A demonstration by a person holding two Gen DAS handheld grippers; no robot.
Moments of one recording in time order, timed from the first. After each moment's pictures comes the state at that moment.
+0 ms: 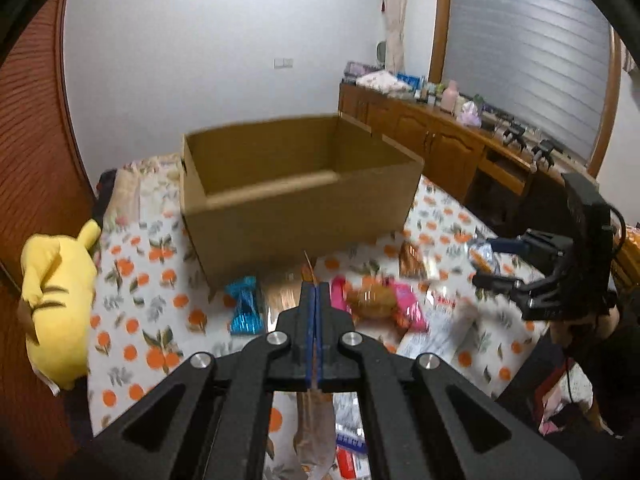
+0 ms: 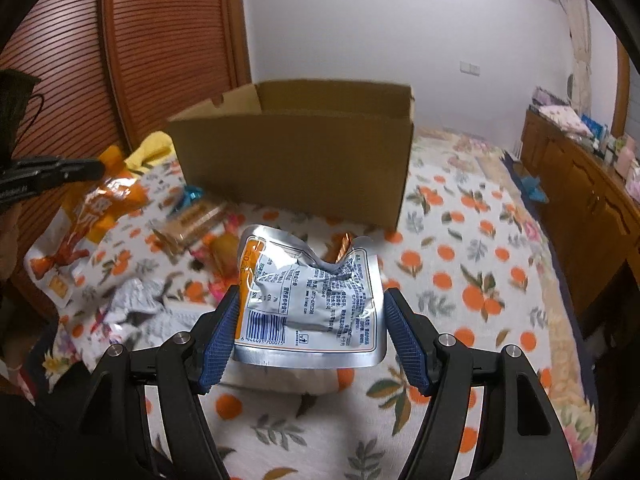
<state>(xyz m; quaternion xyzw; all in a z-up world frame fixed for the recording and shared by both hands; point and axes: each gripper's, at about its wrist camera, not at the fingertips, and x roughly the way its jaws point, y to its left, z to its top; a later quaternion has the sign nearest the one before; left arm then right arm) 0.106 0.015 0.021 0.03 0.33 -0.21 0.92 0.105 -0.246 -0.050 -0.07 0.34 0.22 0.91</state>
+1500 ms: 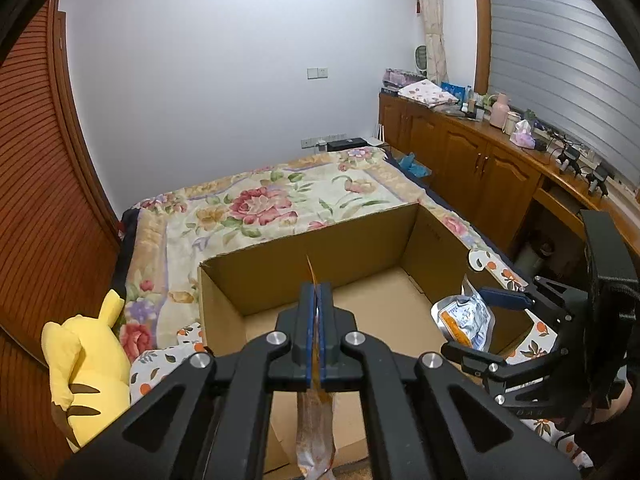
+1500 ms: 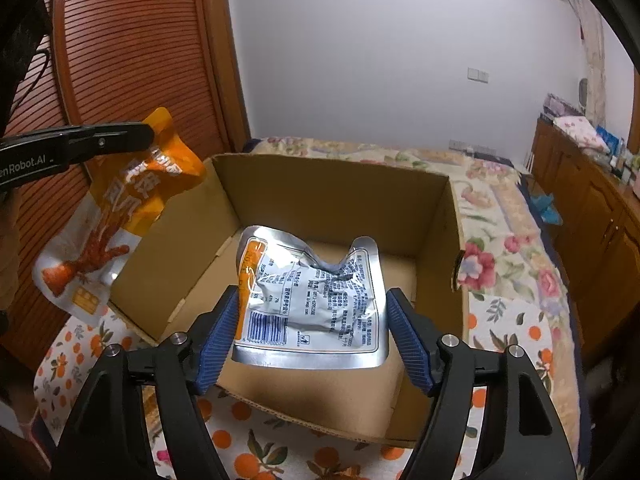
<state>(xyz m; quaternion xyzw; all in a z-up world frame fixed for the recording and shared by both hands) 0.316 -0.014 0.078 0.06 0.33 -0.14 0.93 0.295 -0.184 0.003 -0.05 0.34 0.22 0.91</state>
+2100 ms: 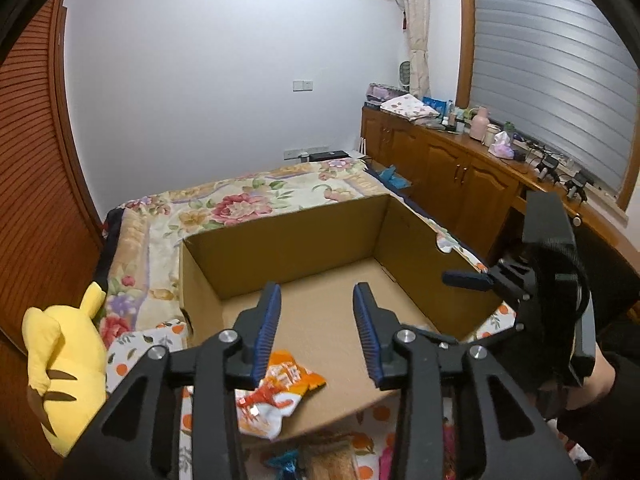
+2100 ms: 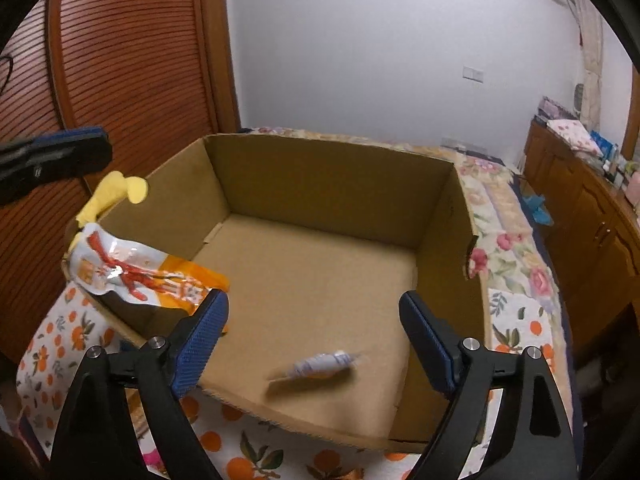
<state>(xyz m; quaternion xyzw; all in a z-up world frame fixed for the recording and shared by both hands) 0.271 -0.007 0.061 0.03 0.31 -0.17 0.93 0.295 -0.169 -0.012 -0.07 0.35 0.20 0.91</state>
